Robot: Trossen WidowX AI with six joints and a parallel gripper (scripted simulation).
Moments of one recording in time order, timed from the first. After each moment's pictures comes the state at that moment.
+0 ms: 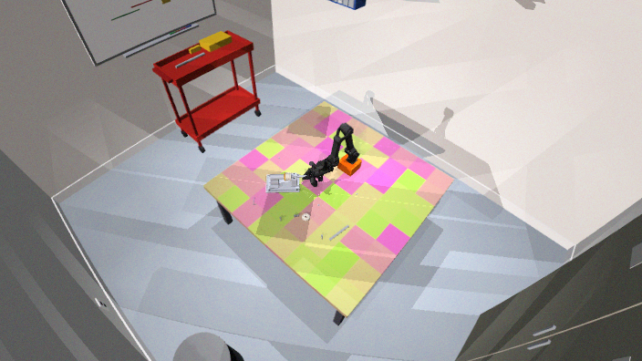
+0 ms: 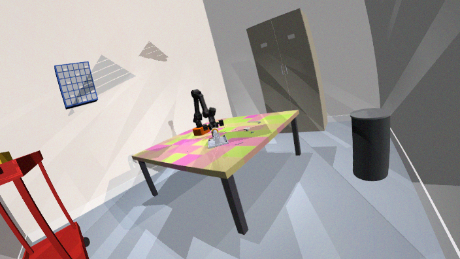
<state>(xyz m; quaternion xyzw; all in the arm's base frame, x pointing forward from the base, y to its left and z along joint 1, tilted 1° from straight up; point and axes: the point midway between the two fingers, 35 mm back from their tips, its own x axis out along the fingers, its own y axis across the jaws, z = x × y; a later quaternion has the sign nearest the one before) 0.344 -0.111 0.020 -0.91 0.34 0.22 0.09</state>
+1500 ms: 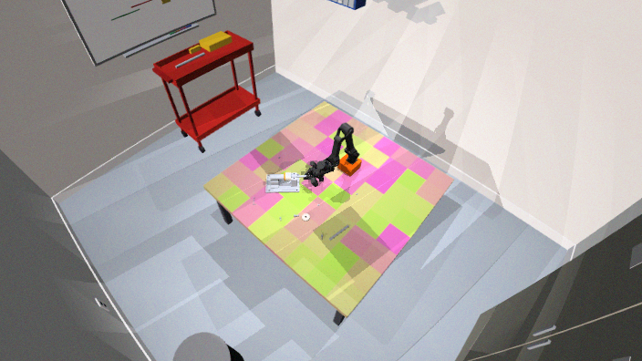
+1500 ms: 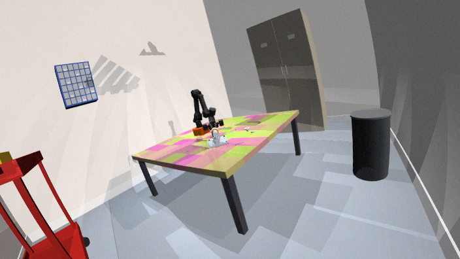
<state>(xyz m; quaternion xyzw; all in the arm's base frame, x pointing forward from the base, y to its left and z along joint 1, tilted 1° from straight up) 0.340 -0.108 0.019 -0.91 0.34 0.22 0.09</state>
